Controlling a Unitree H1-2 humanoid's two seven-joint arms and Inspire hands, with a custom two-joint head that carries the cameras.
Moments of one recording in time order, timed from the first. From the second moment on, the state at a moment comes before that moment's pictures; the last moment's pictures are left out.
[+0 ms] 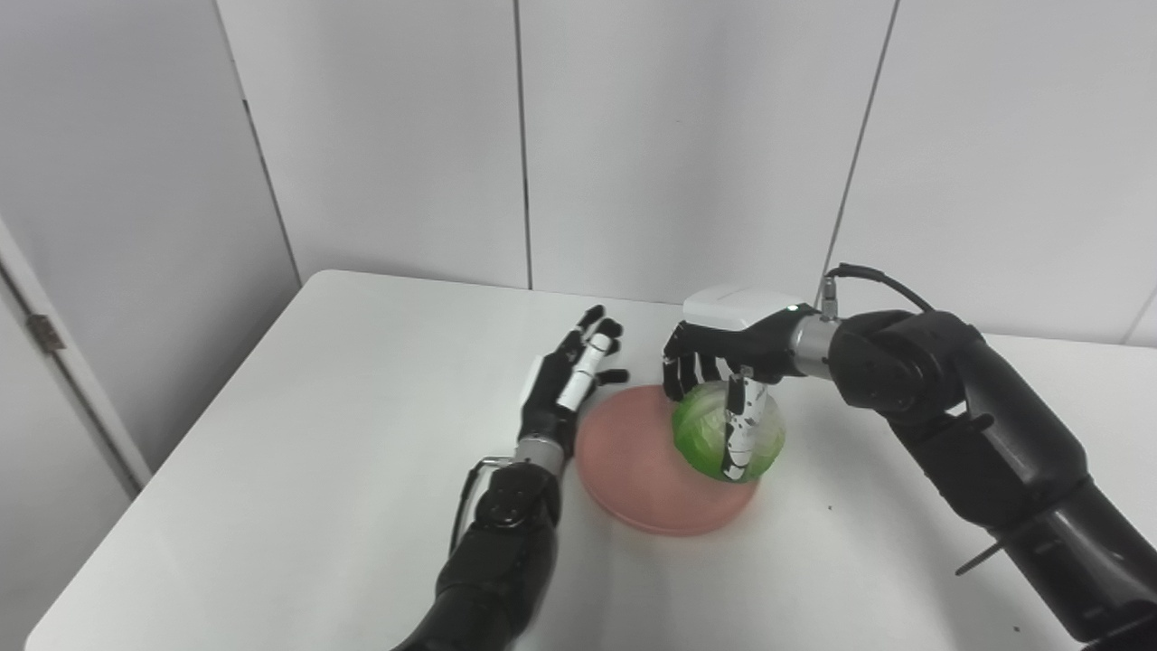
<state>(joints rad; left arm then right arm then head) -0.69 -0.06 0.10 0.98 -0.12 -0.37 -0.01 -0.99 -0.31 0.55 0.29 -0.67 -0.03 0.77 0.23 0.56</state>
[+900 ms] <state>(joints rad) -0.69 -0.06 0.10 0.98 -0.12 -0.38 0.00 -0.97 -0.23 0.58 0.51 -0.71 -0.10 0.63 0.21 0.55</state>
